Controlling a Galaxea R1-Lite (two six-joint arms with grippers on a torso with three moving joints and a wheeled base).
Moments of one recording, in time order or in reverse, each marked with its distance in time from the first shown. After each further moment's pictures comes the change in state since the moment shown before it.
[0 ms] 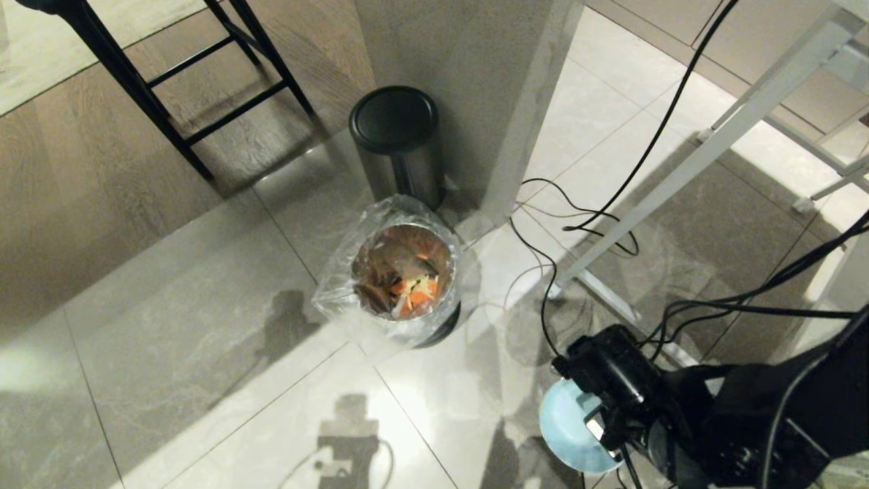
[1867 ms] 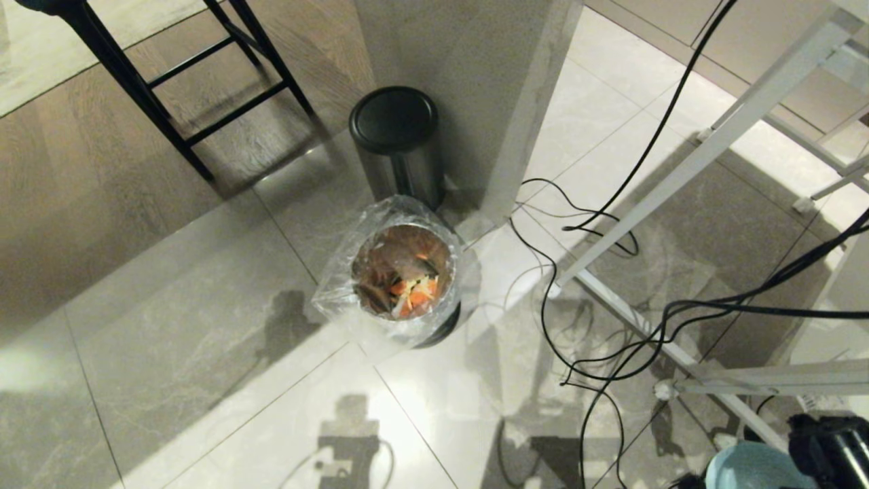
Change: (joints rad) left arm 0.000 0.000 0.000 0.000 0.000 0.000; right arm -0.507 -0.275 0.682 -0.345 0.003 0.364
